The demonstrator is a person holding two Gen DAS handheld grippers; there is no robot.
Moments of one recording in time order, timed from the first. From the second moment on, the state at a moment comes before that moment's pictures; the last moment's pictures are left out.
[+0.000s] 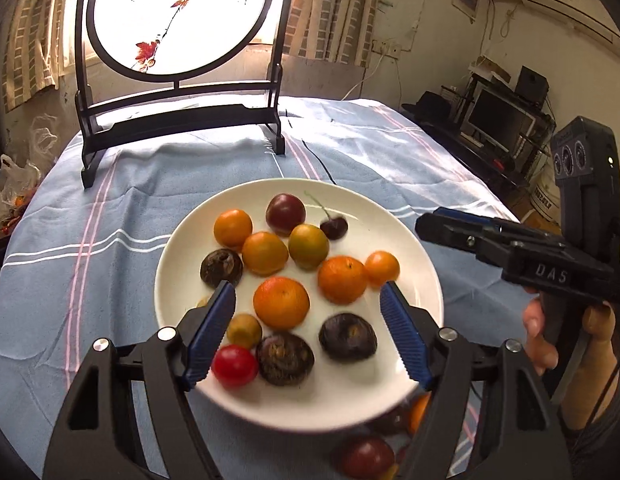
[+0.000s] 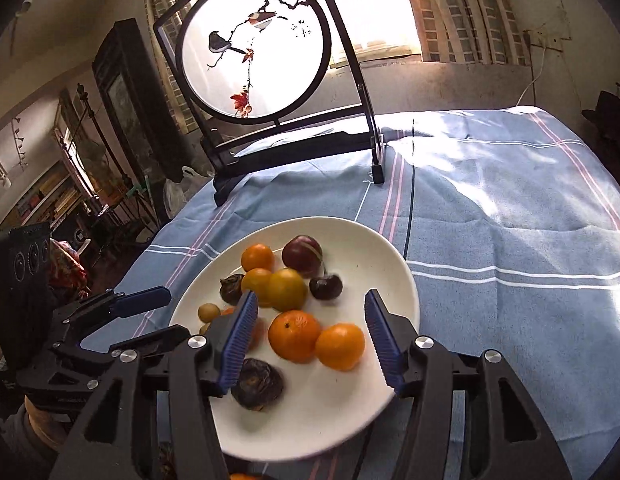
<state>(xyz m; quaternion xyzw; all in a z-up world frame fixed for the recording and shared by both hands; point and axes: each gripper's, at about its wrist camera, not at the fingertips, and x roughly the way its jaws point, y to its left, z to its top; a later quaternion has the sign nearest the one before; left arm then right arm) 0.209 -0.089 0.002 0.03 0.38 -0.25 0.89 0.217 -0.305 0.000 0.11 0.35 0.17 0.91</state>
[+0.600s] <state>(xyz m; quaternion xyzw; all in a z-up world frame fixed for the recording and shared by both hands) 0.066 -0.082 -0.058 0.15 0.39 -0.25 0.87 0.143 -0.318 -0.034 0.11 0.34 0.17 0.92</state>
